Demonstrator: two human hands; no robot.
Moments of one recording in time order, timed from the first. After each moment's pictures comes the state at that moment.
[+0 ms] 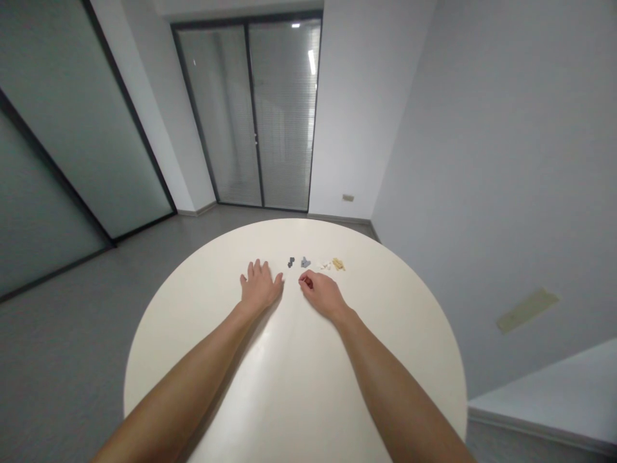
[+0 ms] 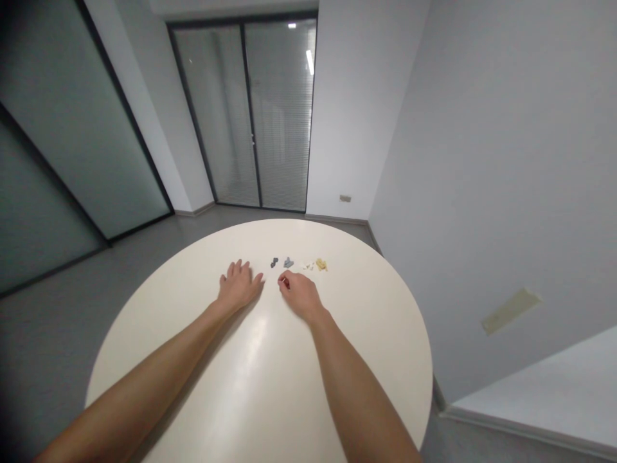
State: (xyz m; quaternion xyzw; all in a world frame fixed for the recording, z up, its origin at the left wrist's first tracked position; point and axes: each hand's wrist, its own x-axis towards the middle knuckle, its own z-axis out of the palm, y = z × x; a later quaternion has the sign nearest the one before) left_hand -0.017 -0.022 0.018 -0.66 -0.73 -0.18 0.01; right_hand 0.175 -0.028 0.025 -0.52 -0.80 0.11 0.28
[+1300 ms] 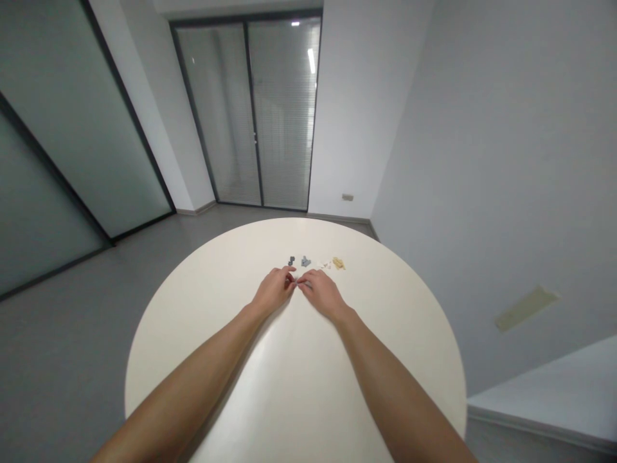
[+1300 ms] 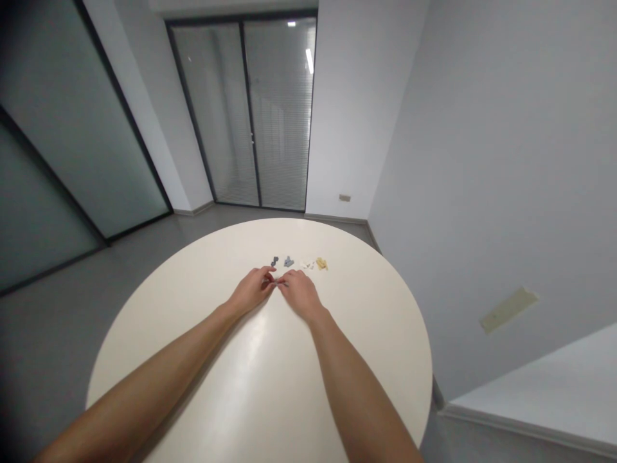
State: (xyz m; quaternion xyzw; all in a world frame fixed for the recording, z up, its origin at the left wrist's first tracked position) left_hand -0.005 -0.015 0.011 -0.80 -0.50 -0.32 -0.10; right_hand 0.177 -0.021 0.016 -0.47 -0.83 0.07 0.29
